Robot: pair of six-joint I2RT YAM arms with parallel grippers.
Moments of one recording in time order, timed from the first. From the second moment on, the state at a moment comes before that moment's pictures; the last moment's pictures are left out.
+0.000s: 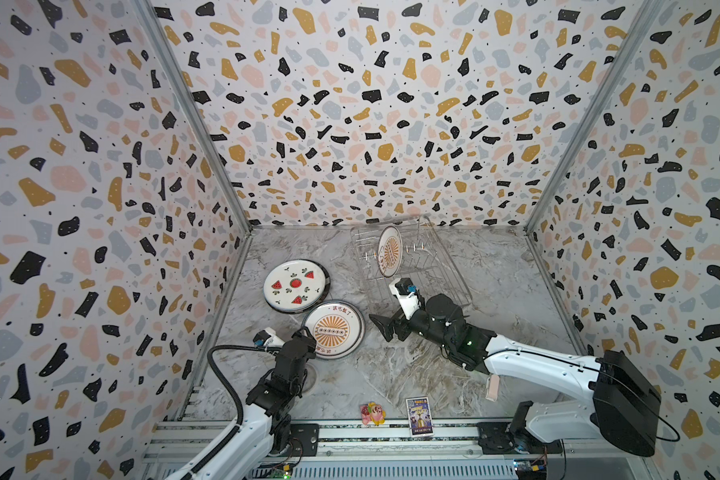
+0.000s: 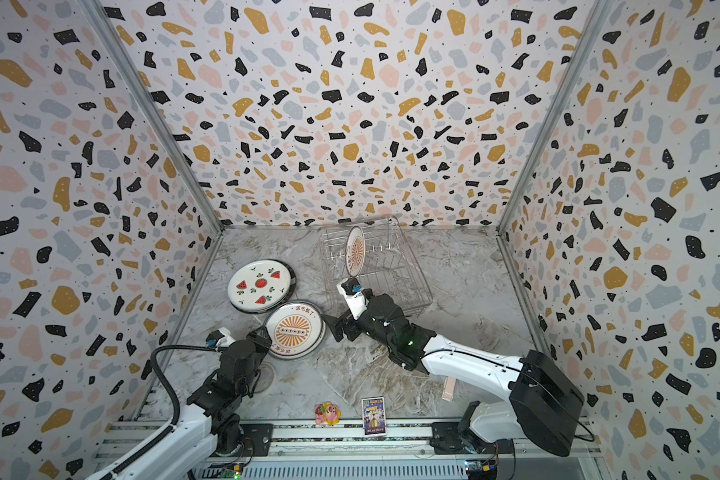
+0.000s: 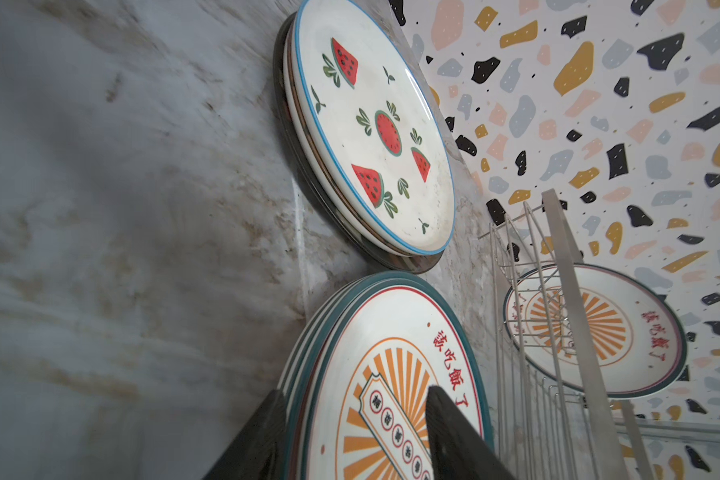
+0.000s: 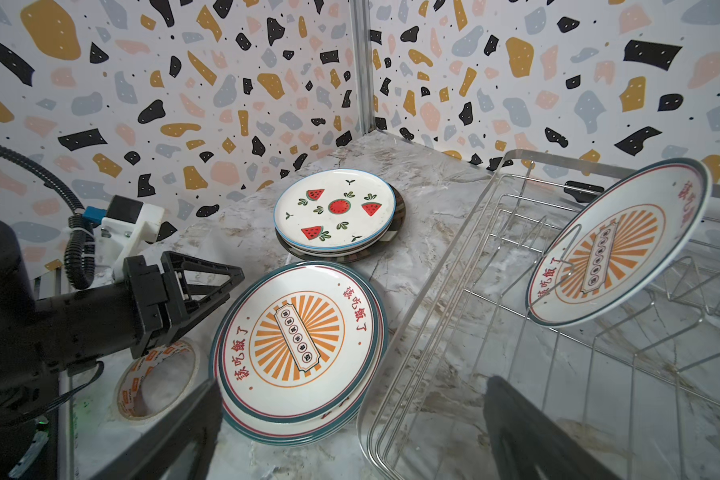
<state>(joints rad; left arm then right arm) -0.42 0.63 0.07 0.04 -0.44 -1.18 0.96 1.33 0.76 0.31 0.01 0.11</state>
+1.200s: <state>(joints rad) -0.57 0.98 0.22 0.94 0.04 -0.51 0.57 1.74 1.30 0.14 0.07 0.20</state>
